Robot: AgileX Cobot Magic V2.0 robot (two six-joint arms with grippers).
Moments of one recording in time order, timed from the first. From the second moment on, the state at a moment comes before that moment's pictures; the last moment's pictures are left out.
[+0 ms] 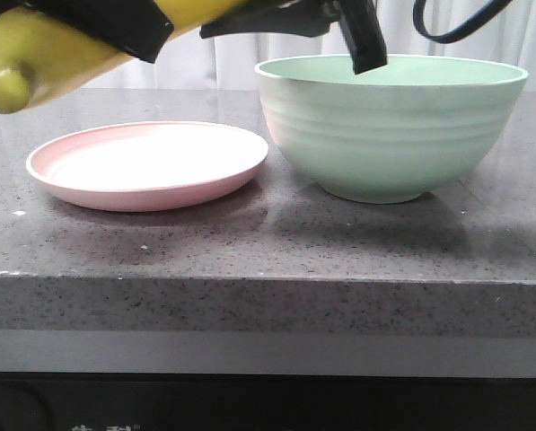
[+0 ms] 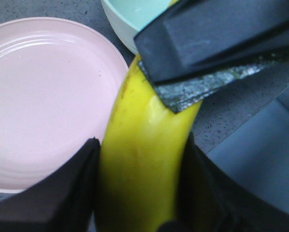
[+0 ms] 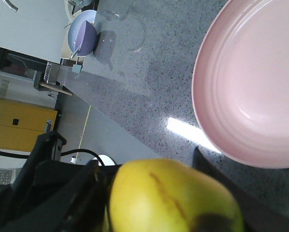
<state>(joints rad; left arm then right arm) -0.78 1.13 -0.97 -0.03 0.62 -0.07 0.52 1.42 -0.99 1.51 0.60 -0.57</state>
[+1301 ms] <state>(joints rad) -0.78 1.13 -0.97 -0.03 0.62 -0.06 0.10 1.53 -1.51 0.79 0.82 -0.61</state>
